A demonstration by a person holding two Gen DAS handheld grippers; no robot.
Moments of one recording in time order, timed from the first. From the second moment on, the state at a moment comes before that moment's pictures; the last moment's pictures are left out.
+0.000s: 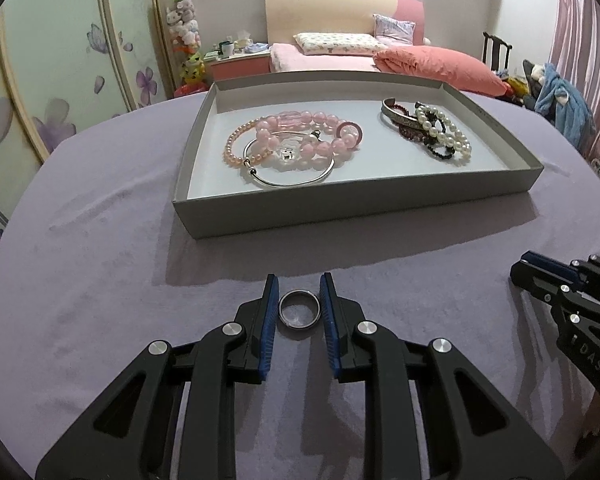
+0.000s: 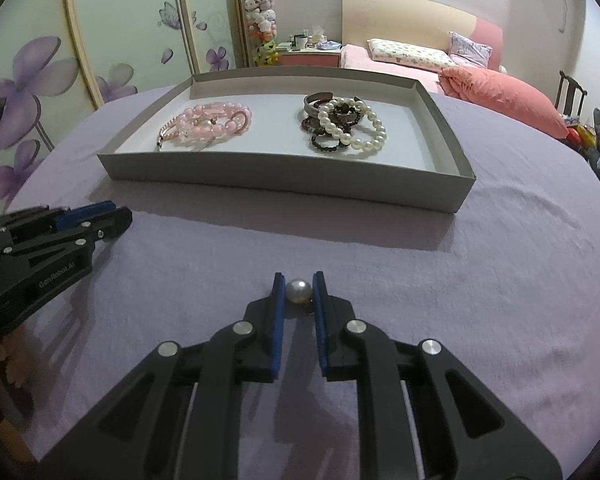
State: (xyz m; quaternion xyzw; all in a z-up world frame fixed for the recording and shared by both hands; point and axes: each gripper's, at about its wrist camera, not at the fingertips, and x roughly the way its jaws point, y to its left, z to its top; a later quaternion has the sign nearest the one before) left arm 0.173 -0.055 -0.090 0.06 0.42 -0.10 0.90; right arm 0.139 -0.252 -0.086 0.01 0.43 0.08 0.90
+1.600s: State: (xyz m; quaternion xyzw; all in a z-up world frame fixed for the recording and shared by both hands) left arm 0.099 -0.052 0.007 0.01 0.12 -0.05 0.99; right arm 0.098 -0.234 0.030 0.02 0.09 0.01 1.00
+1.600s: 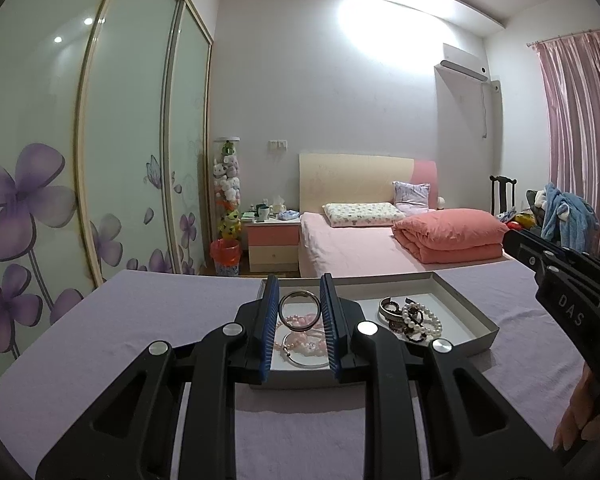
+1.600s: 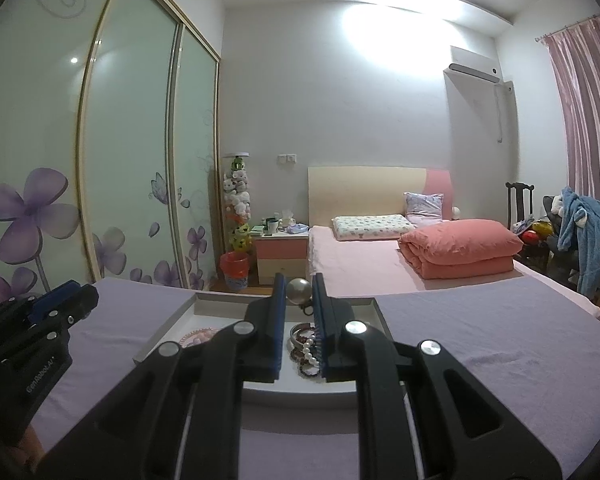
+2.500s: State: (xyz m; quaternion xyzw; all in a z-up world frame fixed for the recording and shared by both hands) left arm 0.225 -0.080 -0.031 -0.02 0.27 -0.12 0.96; right arm 0.249 -0.275 -0.017 0.16 0.27 0.06 0.95
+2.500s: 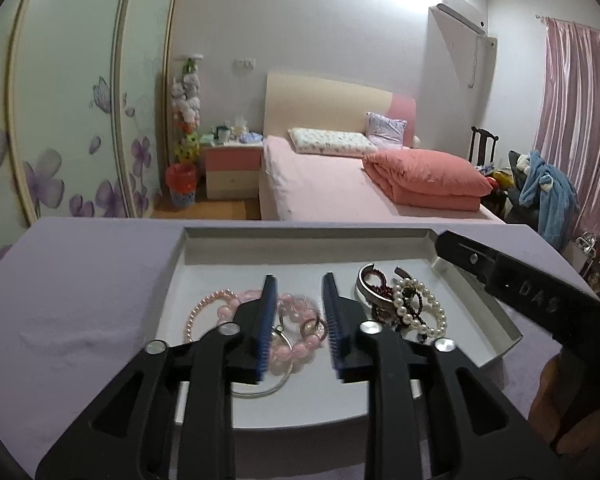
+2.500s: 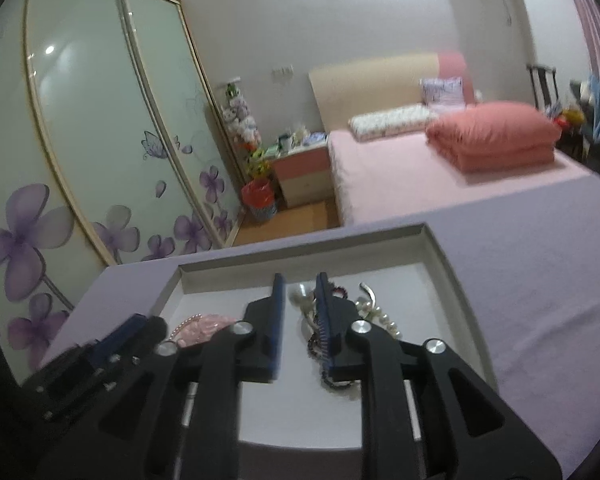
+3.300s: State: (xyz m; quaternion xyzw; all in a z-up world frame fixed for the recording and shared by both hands) left arm 0.081 0.010 0.008 -0.04 0.17 -0.02 0.98; right arm 0.077 -0.264 0.019 0.09 0.21 0.04 0.97
